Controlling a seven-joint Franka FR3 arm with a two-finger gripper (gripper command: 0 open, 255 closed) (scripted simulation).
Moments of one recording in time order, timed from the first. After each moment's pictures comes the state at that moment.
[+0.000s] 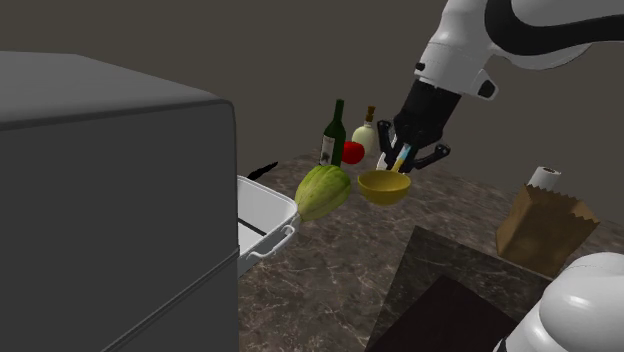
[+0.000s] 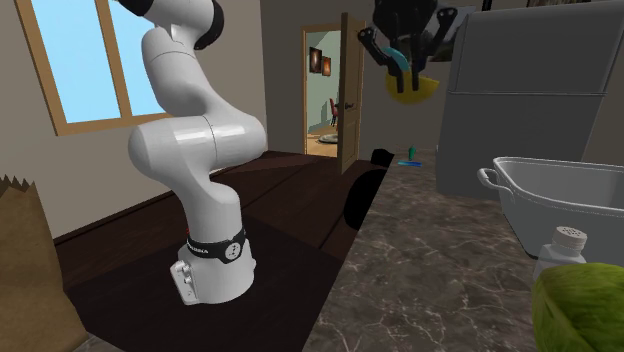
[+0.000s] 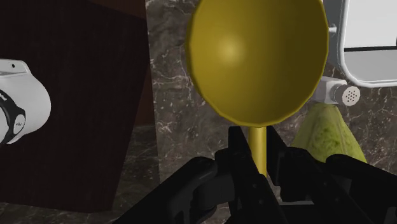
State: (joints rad) arm -0.17 -0.79 0.37 -2.30 0.37 1.68 1.36
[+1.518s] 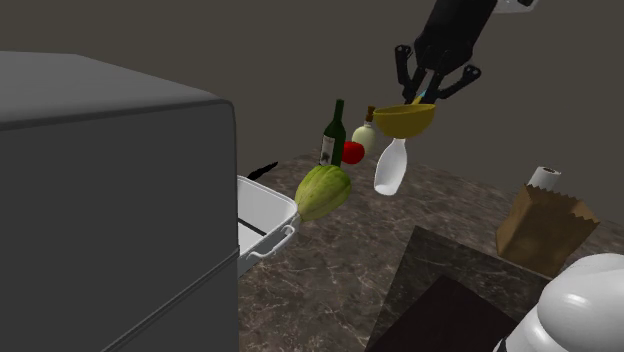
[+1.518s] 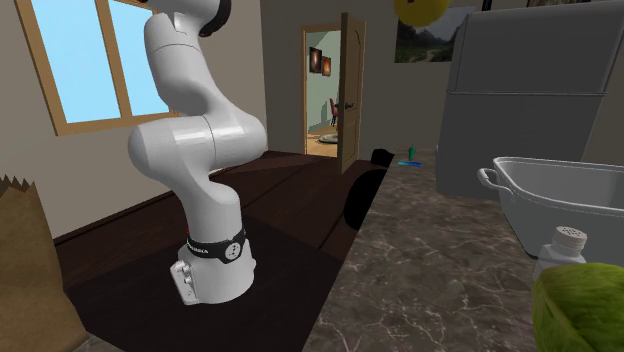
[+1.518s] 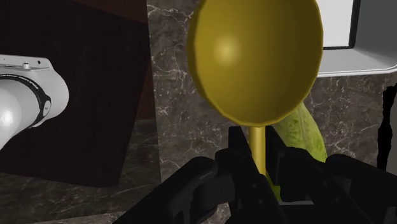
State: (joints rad) arm -0.20 -0.66 0.33 -1.90 0.32 1.42 1.42
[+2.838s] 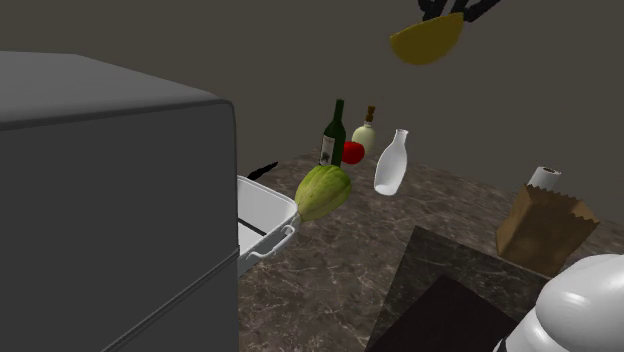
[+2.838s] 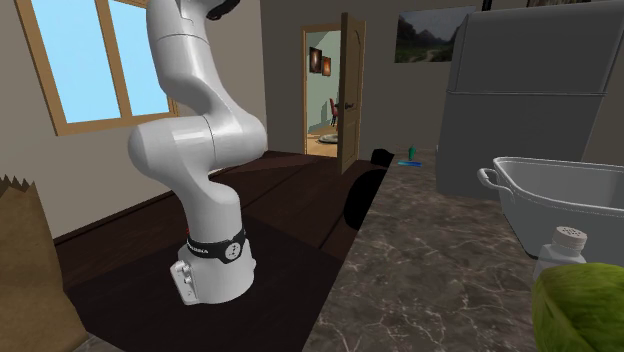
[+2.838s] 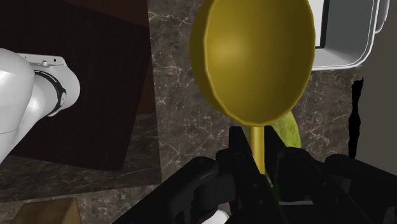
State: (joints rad) arm -0.22 -0.44 0.34 -1.42 0.28 1.16 1.50
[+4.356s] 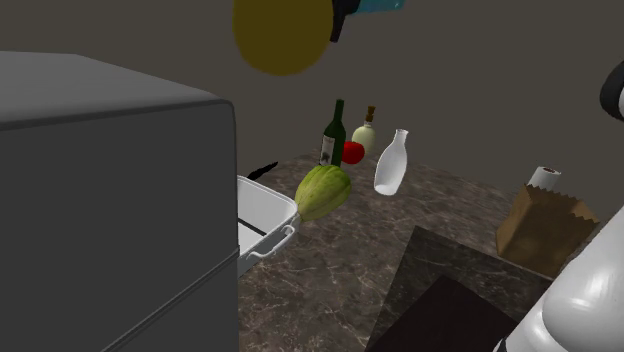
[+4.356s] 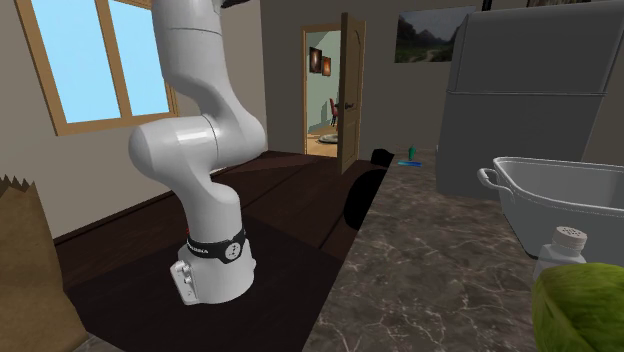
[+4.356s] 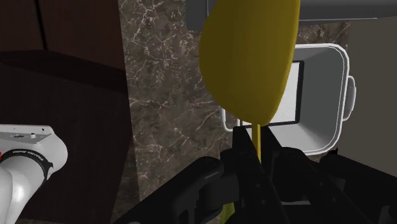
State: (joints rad) arm -0.12 -0.04 0.94 -1.08 0.02 1.24 2.09
